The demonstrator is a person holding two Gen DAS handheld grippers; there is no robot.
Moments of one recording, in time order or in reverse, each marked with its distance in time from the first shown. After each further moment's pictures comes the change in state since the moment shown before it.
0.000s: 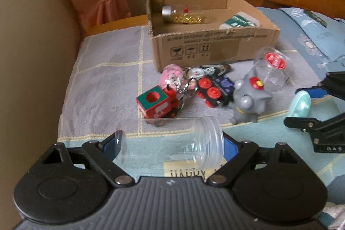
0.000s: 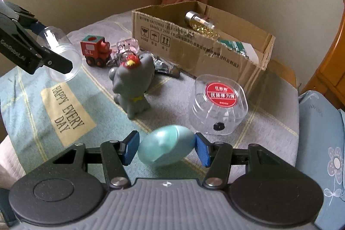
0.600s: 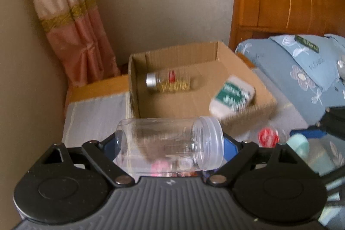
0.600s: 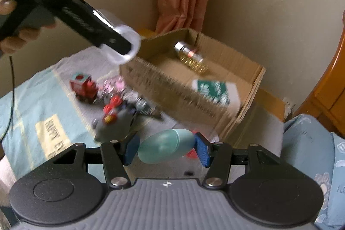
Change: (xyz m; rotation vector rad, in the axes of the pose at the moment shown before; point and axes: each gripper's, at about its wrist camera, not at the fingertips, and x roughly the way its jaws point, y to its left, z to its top) left arm 0.013 -0.009 0.121 0.062 -0.146 -0.042; right arm -0.016 -0.036 0.055 -0.034 -0.062 -0.019
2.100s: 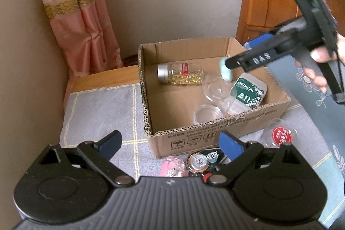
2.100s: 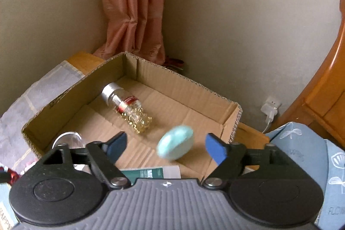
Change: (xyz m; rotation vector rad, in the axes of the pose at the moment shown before) left arm 0.015 0.020 -0.017 -0.052 0.018 -0.009; right arm 0.110 -0.098 0.124 0.129 0.084 -0.105
